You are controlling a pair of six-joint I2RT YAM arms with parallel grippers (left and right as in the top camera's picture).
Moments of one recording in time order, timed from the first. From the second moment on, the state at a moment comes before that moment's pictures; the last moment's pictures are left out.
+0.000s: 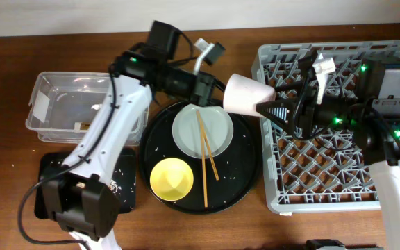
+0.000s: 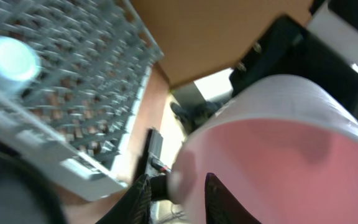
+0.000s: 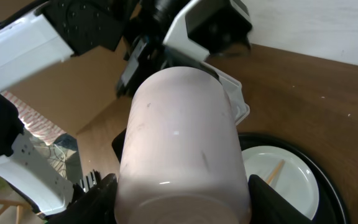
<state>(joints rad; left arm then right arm) -0.35 1.91 1.84 -1.00 1.30 -0.02 -0.04 1.25 1.37 -0.83 -1.10 -0.15</state>
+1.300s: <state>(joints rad) -0.24 1.91 1.84 -1.23 0.79 -0.02 -0.04 1.25 1.33 -1.38 -0.13 0.03</state>
